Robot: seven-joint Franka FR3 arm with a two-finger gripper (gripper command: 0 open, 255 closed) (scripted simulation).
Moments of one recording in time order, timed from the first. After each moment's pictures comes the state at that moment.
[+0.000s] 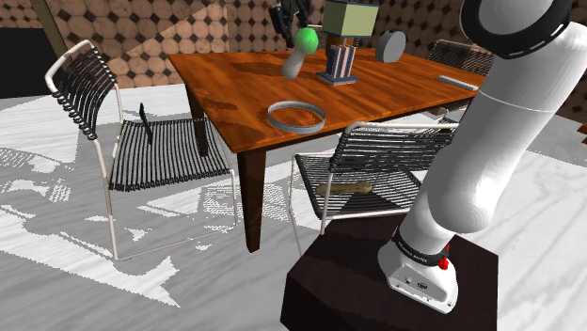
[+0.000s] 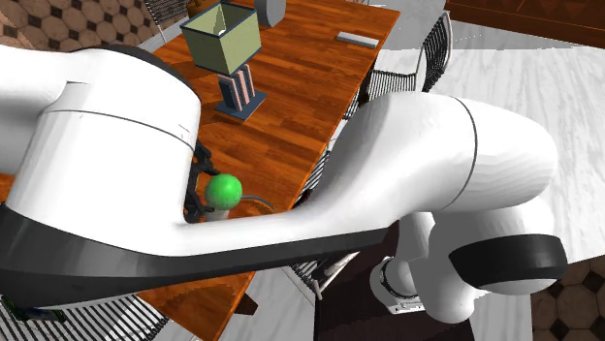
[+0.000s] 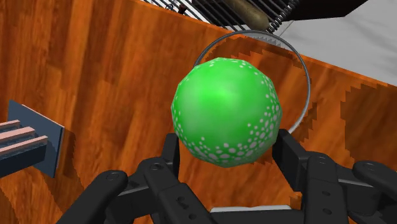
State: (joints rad) arm 0.14 0.01 -0.04 -1.40 -0.32 1.23 0.02
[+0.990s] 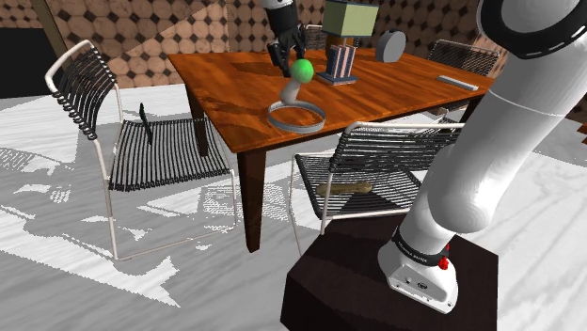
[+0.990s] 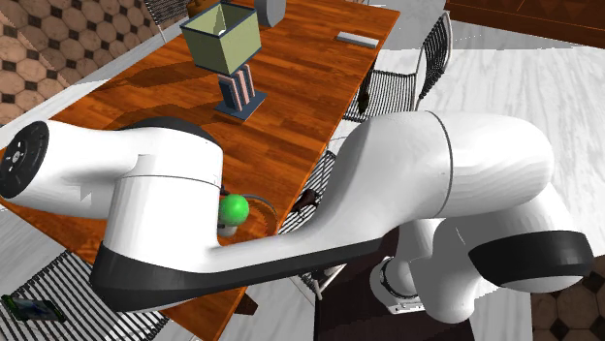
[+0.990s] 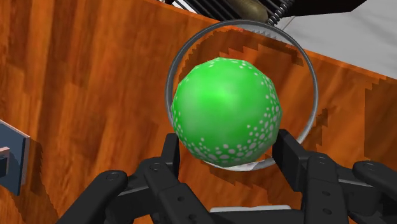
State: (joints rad) arm 0.14 -0.06 -0.04 -1.68 -0.31 1.44 0.09
